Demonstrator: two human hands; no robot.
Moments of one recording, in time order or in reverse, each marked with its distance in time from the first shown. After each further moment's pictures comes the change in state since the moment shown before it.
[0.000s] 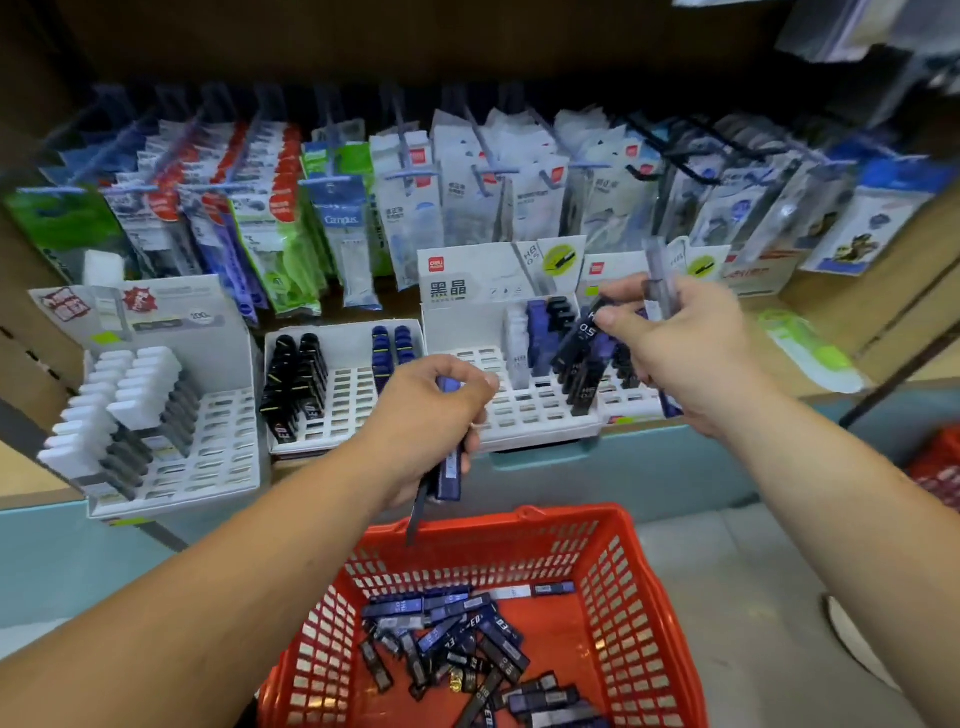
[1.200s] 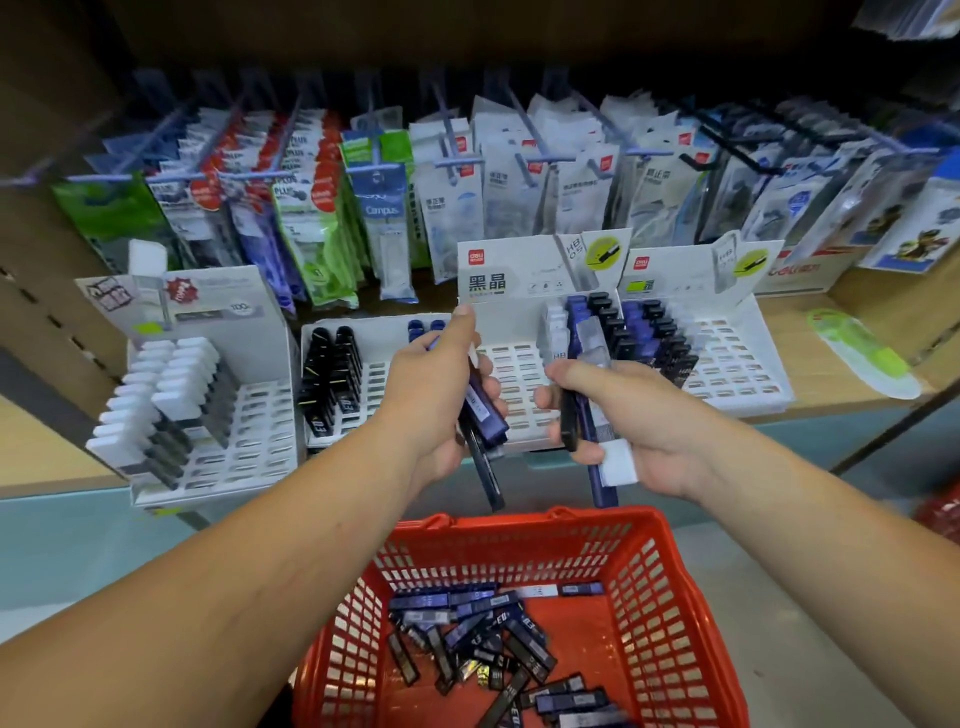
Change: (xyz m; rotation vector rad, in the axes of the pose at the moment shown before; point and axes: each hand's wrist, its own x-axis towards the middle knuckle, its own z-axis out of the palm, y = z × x) left_hand 0.011 0.019 -0.009 -0.503 0.173 -0.120; right_hand -0.033 0.007 0.060 0.264 -0.416 0.541
